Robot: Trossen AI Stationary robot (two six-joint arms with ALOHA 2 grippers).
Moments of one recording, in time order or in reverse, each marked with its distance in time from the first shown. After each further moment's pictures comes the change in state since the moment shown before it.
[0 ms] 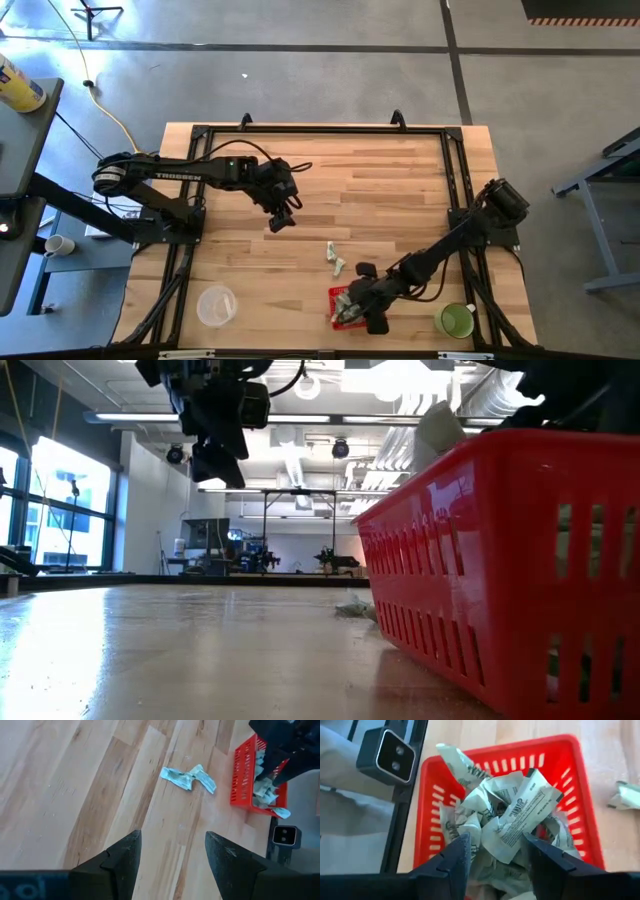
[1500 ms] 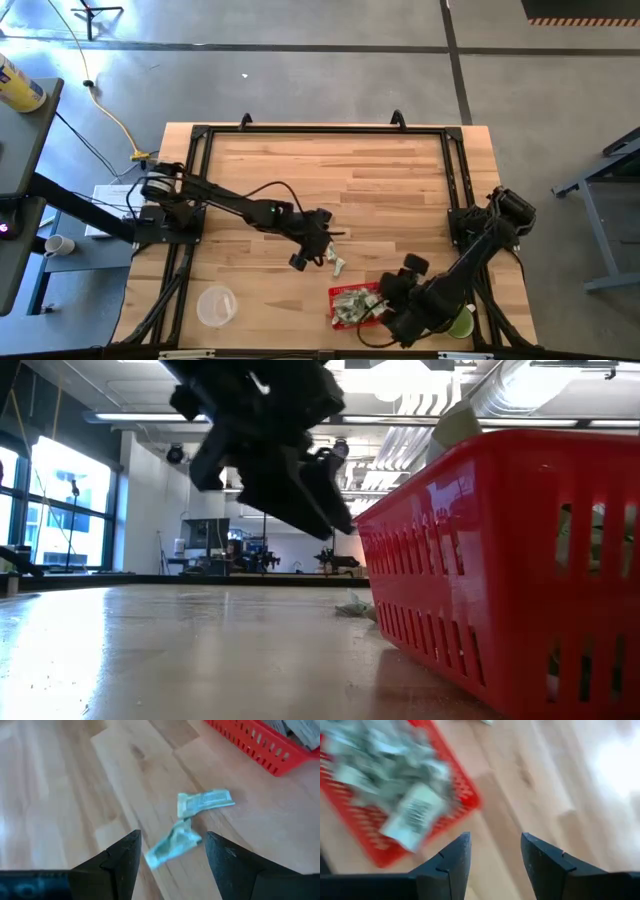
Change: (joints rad) left arm -0.275 0.408 0.065 0.505 -0.270 0.786; right arm 0.196 0.013 0.411 -1.085 0.346 0.678
